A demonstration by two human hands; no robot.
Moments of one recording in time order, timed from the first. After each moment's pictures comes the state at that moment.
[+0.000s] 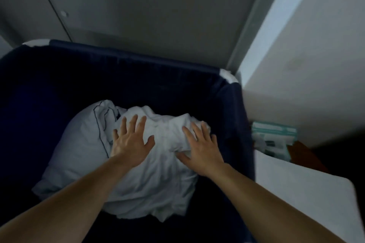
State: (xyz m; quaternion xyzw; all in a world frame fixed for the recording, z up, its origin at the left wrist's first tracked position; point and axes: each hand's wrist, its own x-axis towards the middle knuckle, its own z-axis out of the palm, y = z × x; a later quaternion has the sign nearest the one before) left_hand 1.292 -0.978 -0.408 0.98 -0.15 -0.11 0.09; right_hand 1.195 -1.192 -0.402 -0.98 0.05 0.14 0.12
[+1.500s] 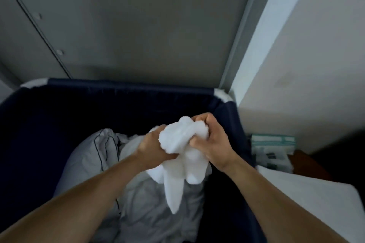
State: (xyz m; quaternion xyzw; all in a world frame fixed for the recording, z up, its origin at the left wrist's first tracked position) left_hand 1.339 -1.028 -0.328 0.88 -0.28 -0.17 0.34; right_hand 1.229 -1.195 -0.271 -0.75 0.09 -0.10 0.65
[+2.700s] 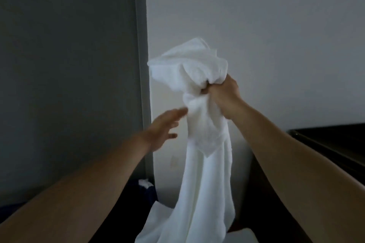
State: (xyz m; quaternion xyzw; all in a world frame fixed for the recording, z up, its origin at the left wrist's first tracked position) left_hand 1.133 -1.241 0.059 0.62 -0.40 -0.31 0.61; right_hand 1.010 -1.382 0.134 -0.72 0.24 -0.47 0.44
